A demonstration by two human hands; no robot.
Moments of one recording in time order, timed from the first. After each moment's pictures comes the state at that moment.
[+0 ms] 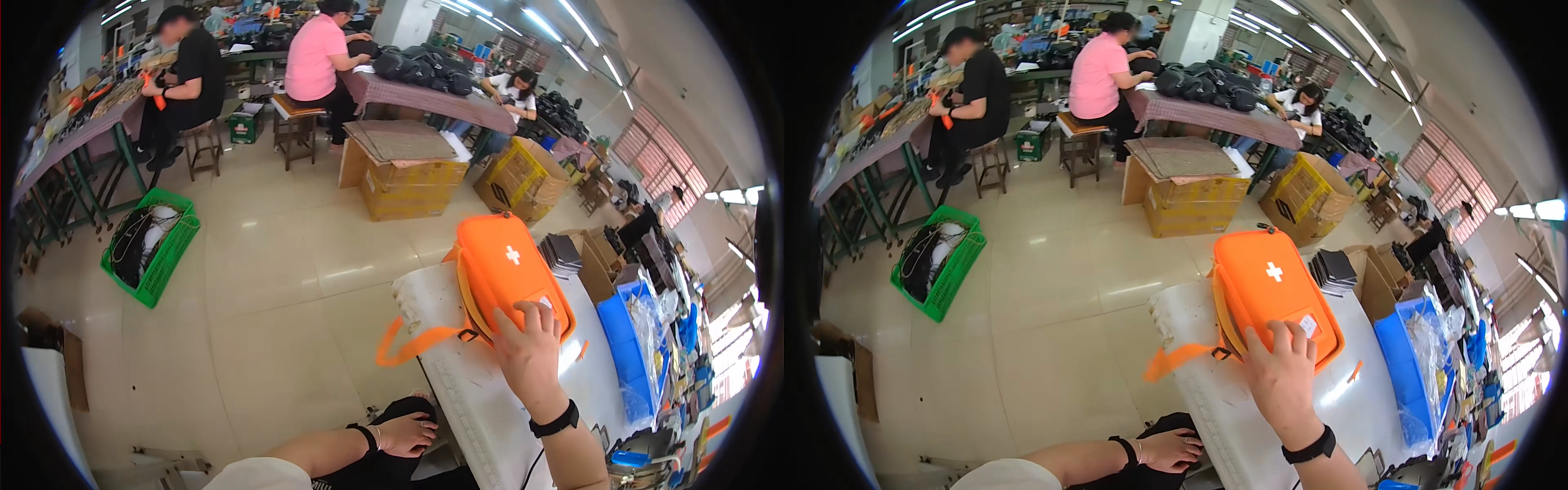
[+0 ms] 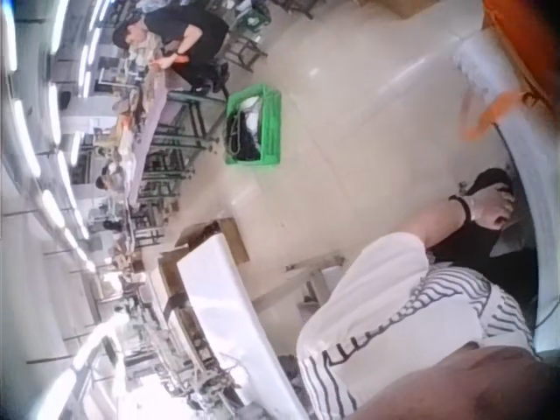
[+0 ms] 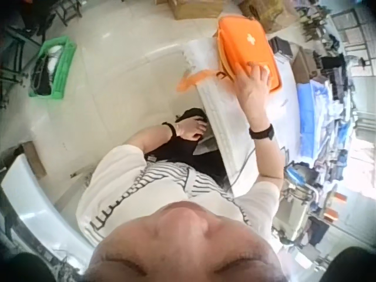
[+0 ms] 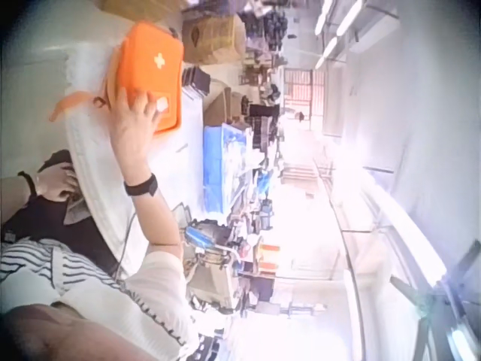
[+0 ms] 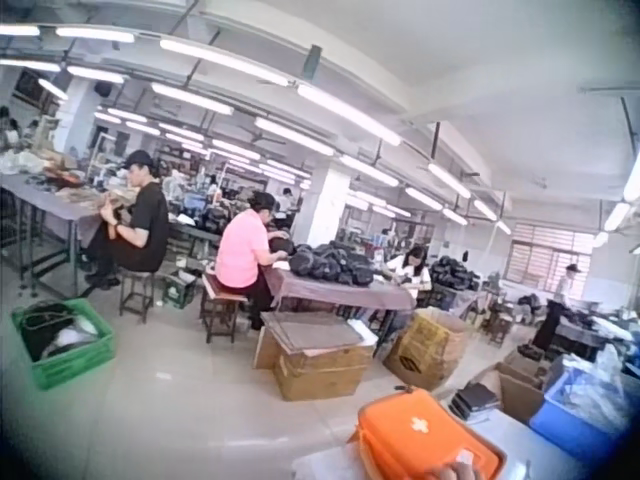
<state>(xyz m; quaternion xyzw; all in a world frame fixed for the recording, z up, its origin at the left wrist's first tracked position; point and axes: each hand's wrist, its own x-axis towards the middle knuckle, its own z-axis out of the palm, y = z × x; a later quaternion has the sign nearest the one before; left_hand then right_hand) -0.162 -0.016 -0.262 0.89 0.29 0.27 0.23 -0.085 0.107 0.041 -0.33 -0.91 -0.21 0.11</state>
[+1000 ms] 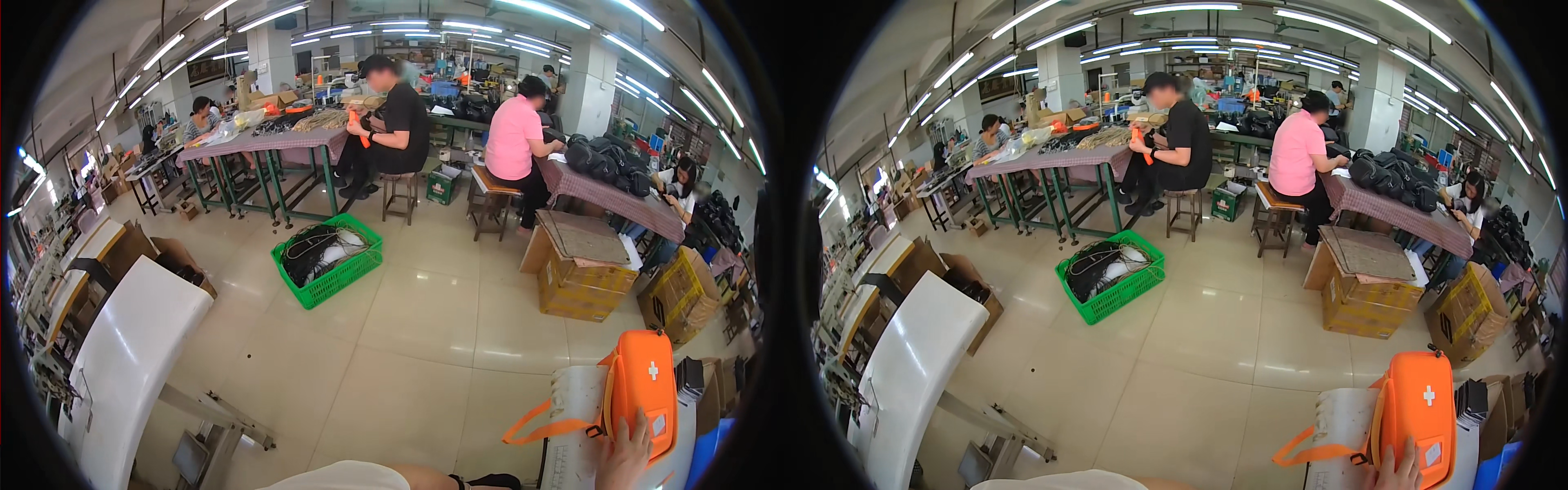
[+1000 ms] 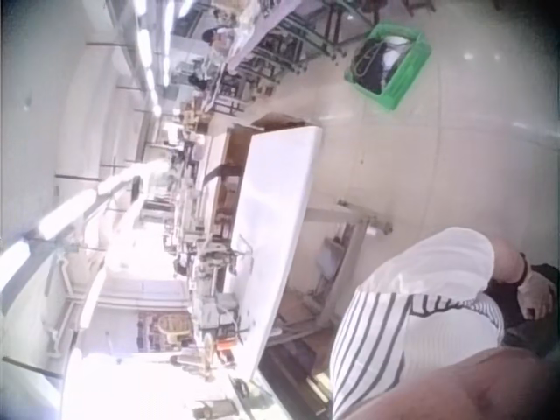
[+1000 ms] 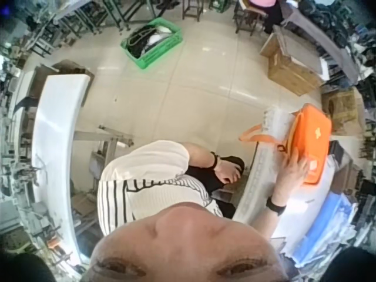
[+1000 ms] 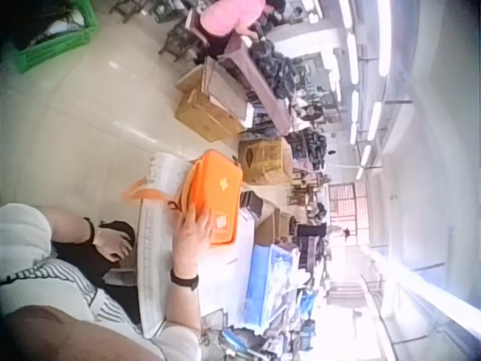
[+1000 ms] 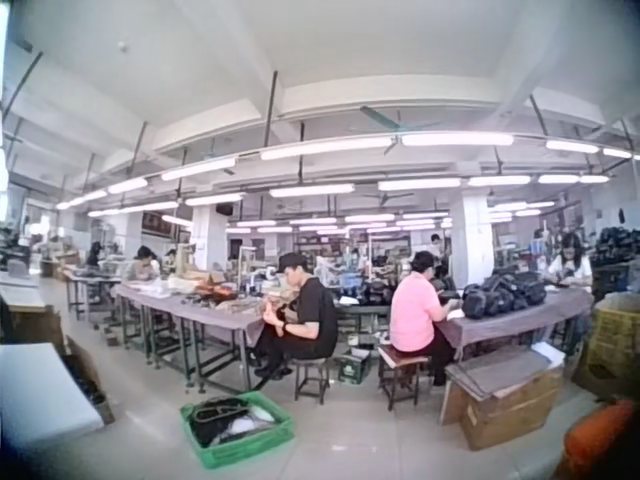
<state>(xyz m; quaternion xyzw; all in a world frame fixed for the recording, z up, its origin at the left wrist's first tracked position) -0.163 -0.020 -0.266 0.89 0.26 0.35 0.09 -0.088 0.094 0.032 -0.33 -0.91 -0.21 0.16</state>
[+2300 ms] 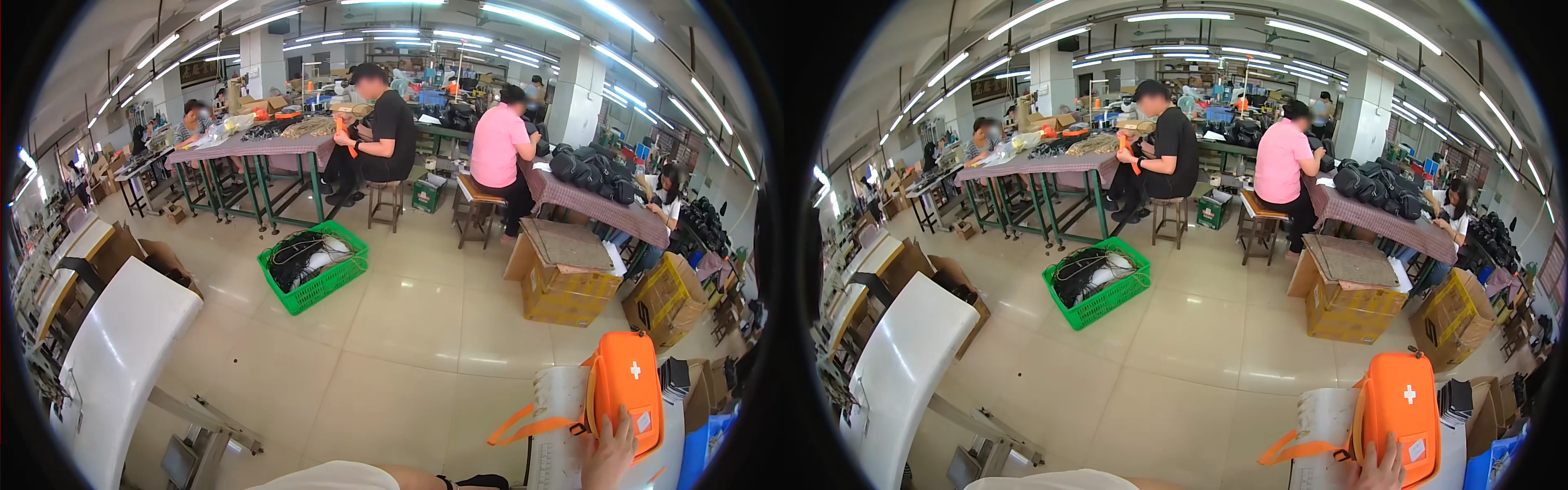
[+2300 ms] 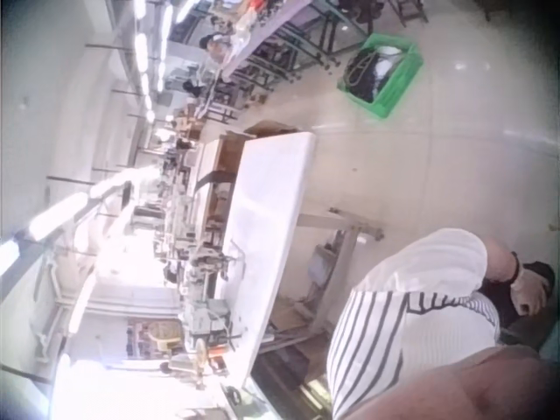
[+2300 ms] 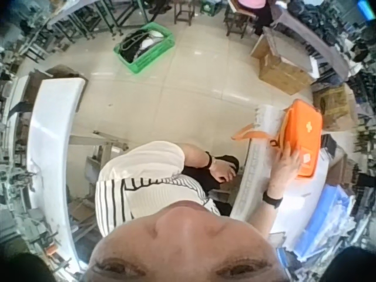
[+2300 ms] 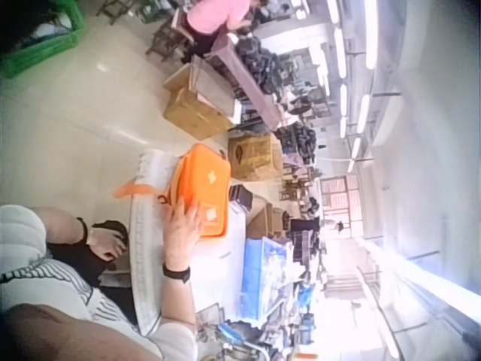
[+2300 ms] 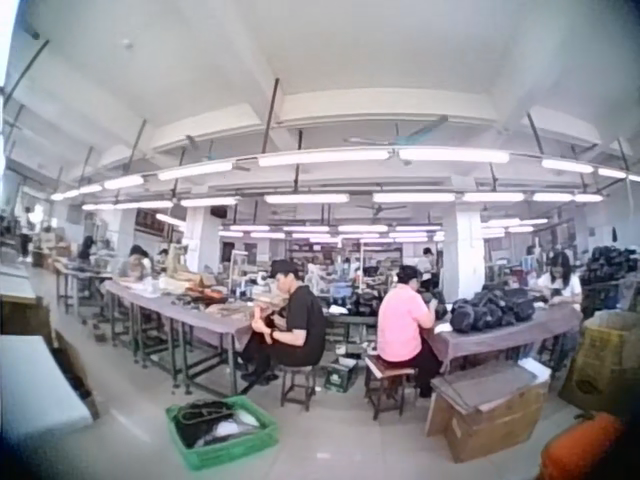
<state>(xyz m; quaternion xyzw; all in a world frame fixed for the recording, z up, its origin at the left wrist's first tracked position) -0.162 -0.025 -0.259 0.89 0.27 0.36 0.12 -0.087 0.086 0.038 -0.36 -0.91 -0.15 0.14</state>
